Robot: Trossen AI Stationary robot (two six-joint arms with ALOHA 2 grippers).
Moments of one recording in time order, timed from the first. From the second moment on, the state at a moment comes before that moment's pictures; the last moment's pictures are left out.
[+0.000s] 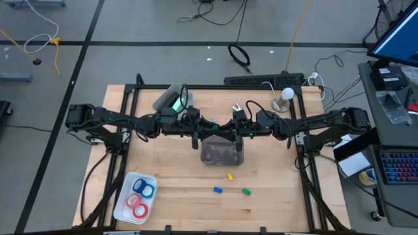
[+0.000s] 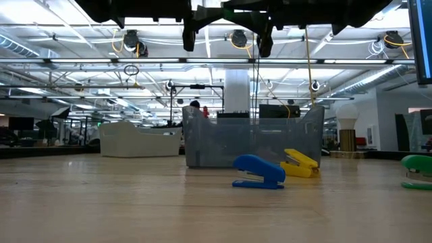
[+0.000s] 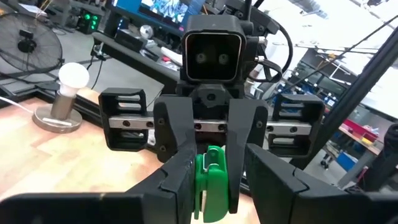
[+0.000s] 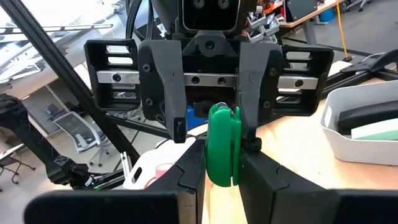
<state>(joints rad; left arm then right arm) 0.04 1.47 0.86 0.65 0.06 -0.48 -0.04 1.36 0.76 0.60 -0.09 0.49</state>
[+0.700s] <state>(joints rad) 0.04 1.47 0.86 0.64 0.07 -0.48 -0.04 1.36 0.76 0.60 -0.09 0.48</state>
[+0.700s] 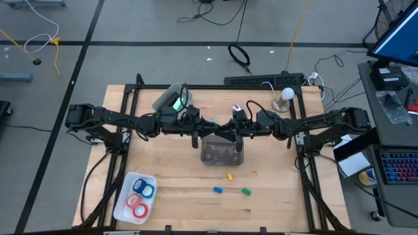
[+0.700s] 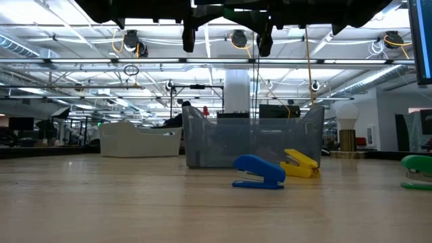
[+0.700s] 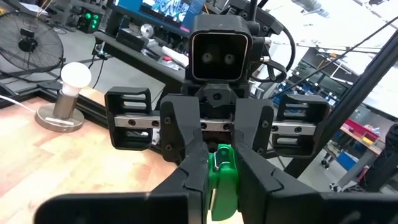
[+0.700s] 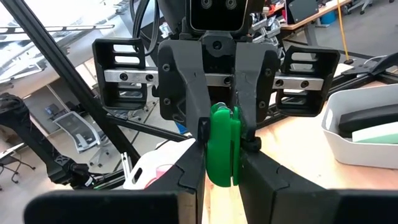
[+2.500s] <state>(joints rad) 0.74 1.56 0.86 0.00 0.11 0.44 -0.26 1.33 0.76 0.27 -0.35 0.63</state>
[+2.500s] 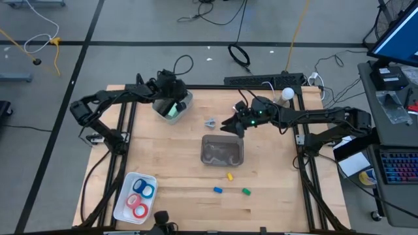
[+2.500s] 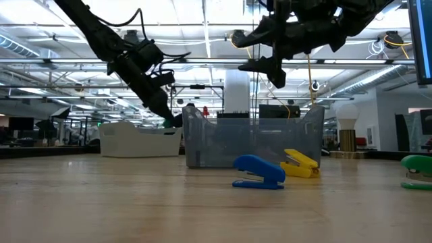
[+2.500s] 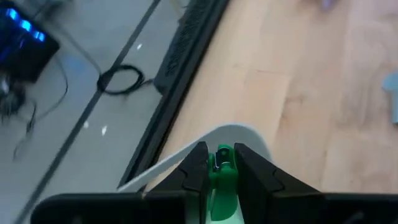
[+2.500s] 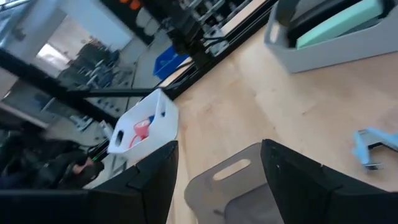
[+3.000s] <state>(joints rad) 0.75 1.66 0.86 0.04 0.17 0.50 -0.26 1.33 0.76 0.32 -0.31 0.65</state>
